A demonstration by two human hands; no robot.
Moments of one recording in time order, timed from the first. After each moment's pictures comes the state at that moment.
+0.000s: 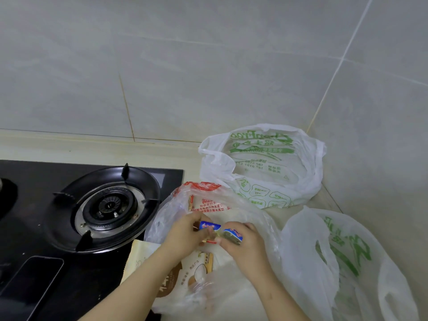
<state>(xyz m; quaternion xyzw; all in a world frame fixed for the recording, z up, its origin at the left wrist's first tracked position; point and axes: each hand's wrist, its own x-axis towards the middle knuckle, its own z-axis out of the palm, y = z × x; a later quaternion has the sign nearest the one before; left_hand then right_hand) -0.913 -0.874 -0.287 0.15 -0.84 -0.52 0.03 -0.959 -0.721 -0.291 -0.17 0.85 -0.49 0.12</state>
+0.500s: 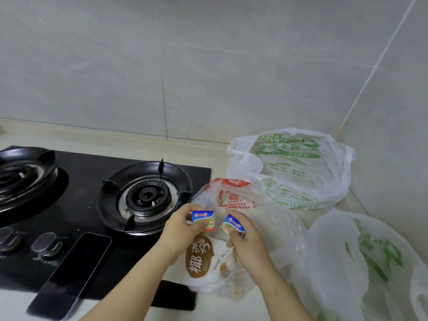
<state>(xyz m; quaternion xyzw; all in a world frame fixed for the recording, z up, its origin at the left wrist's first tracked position) -0.845 -0.908 -0.263 0.28 -0.72 -0.62 0.11 -0.913 -0.765 -0.274 -0.17 0.77 -0.58 0.21</state>
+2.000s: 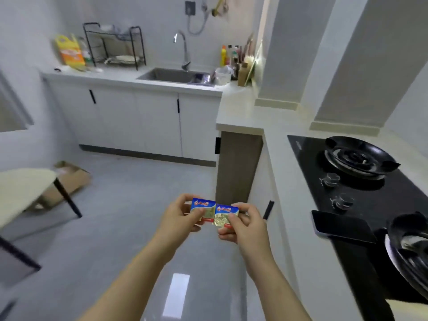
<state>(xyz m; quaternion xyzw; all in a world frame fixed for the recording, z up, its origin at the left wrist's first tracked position) -0.484 -0.716 -0.227 0.70 -0.28 -0.35 0.56 -0.609 -0.782 -0.238 -0.56 0.41 -0.33 0.64</state>
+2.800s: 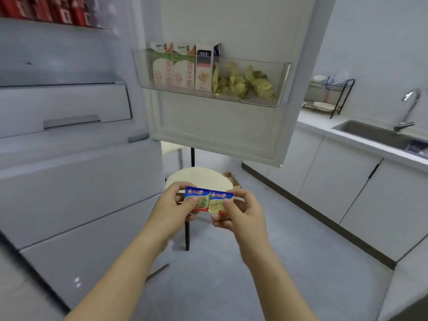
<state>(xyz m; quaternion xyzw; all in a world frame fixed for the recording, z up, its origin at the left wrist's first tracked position) -0.162 -0.368 -0.173 0.75 -0.05 -0.02 0.66 -0.202 -0.506 -0.173 -0.64 0.09 -0.09 0.76</state>
